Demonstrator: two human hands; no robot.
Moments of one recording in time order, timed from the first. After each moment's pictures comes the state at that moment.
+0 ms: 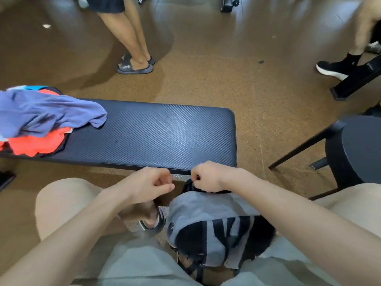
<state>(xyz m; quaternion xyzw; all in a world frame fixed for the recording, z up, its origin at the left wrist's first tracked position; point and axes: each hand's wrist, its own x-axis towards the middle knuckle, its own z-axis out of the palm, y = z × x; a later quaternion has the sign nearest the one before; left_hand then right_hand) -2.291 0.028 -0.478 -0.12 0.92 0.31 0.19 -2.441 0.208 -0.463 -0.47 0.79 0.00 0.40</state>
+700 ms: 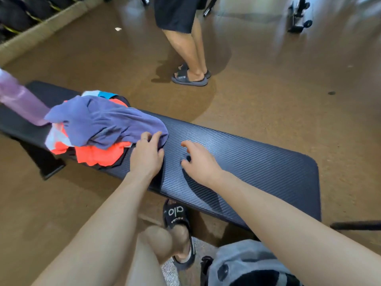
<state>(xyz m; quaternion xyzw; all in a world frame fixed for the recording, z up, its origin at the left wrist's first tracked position) -2.313 -0.185 -0.521 -0.44 0.88 0.14 -0.08 -2.436 -0.043 -0.492 -0.47 0.81 -0.24 0.27</state>
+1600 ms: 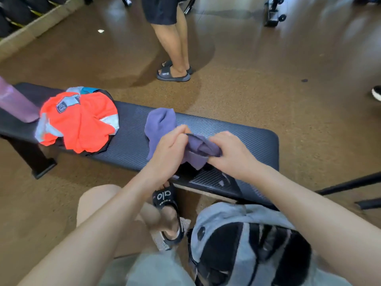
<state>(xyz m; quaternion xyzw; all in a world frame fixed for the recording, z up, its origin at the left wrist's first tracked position) -2.332 -0.007 -0.403 -0.25 0.81 0.51 -0.17 -2.475 0.115 -0.443 -0.52 0.79 -0.30 0.15</state>
